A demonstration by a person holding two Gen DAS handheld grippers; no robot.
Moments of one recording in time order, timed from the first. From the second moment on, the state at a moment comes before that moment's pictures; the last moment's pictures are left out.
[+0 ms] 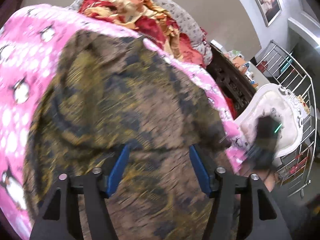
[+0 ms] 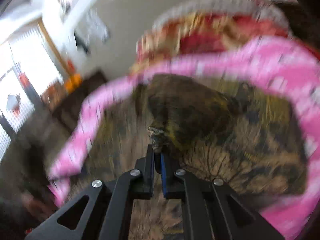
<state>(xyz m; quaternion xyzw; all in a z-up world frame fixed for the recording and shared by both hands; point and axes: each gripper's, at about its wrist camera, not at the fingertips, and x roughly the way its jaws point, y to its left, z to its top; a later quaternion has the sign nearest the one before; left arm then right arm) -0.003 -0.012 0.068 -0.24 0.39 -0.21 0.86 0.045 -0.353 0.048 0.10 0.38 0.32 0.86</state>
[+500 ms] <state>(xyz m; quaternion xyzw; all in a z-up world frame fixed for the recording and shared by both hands) 0.091 -0.118 0.023 -0.25 0.45 -0.30 0.80 -0.023 -0.349 0.021 -0.03 0.42 0.17 0.89</state>
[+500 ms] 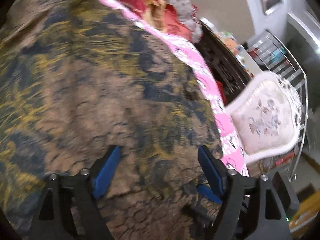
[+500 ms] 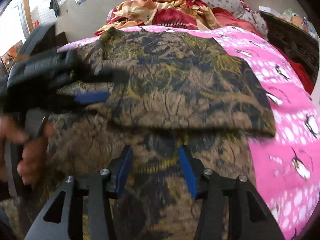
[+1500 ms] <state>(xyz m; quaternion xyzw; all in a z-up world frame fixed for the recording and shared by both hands) 0.068 -0.128 0.110 -0.14 0.36 -0.33 0.86 -0.010 -0.330 0.009 -0.06 0.42 0.16 0.89</state>
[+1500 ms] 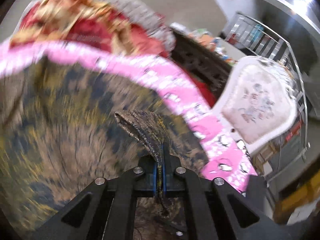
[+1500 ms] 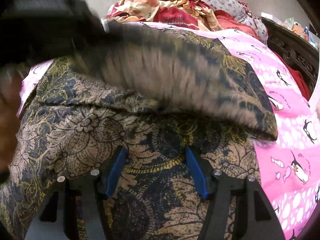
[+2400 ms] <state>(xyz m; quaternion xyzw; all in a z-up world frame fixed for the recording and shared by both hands) 0.063 0.052 0.040 -0.17 0.42 -0.10 0.89 -0.008 -0.324 0.009 -0.07 0.42 0.15 0.89</state>
